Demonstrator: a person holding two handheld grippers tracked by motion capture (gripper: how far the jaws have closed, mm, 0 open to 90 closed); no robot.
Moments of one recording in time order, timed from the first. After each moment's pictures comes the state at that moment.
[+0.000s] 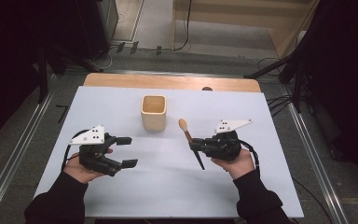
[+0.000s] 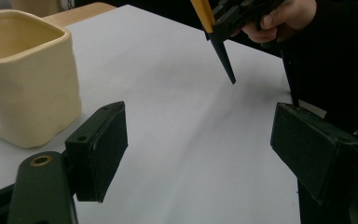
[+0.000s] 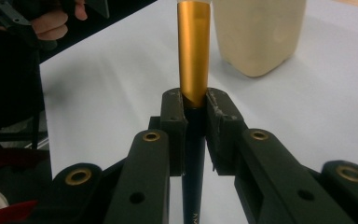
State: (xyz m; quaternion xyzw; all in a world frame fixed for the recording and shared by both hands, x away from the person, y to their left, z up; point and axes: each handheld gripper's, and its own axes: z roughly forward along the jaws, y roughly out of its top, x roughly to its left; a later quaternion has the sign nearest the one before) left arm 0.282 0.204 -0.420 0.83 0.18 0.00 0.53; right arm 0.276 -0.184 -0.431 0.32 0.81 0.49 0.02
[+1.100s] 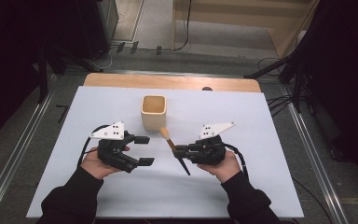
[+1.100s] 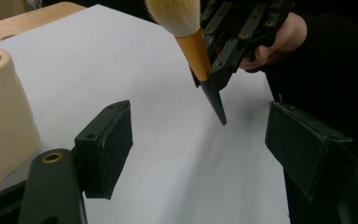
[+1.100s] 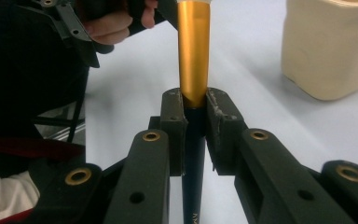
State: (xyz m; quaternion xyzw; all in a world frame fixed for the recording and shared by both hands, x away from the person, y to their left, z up) left arm 0.291 0.162 -0.417 0.83 0.14 -0.03 0.53; right arm 0.273 -0.146 -0.435 0.25 0.82 0.52 -0.02
